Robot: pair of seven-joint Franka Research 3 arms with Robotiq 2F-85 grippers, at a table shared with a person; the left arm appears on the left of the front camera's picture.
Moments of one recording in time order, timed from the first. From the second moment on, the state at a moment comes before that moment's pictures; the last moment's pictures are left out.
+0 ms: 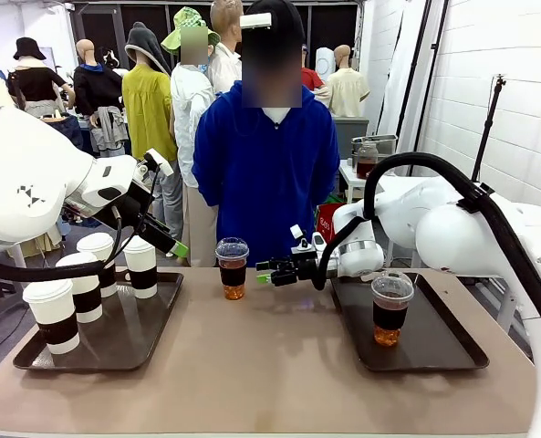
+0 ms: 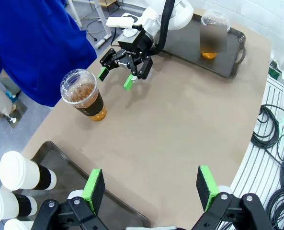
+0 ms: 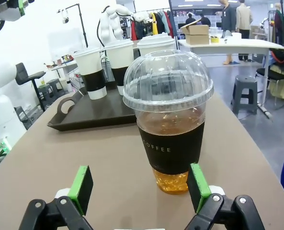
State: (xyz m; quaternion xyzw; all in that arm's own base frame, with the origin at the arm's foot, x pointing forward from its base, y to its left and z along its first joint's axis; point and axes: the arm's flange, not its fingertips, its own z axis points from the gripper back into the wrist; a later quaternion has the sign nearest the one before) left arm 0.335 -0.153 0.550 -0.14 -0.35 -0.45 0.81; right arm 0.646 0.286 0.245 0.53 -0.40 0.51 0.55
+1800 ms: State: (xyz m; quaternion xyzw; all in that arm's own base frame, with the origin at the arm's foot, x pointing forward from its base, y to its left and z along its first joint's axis) left arm 0.335 -0.153 0.550 -0.14 -0.35 -0.45 0.81; right arm 0.671 0.345 0.227 0.54 -0.40 0.50 0.54
